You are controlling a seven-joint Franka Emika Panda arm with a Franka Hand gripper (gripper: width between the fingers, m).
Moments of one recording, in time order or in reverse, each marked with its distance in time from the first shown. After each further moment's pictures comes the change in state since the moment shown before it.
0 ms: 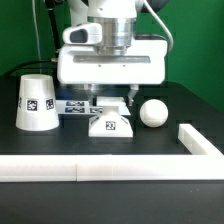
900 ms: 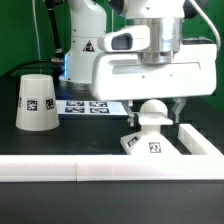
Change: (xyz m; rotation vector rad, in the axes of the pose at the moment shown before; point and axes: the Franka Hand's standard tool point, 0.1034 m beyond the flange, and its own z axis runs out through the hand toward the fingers) arm 0.099 -0.055 -0.001 0.022 0.093 -0.092
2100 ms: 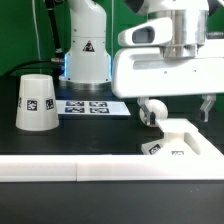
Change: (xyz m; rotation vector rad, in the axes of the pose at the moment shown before) arm 0.017 -0.029 -0.015 0.003 0.049 0.081
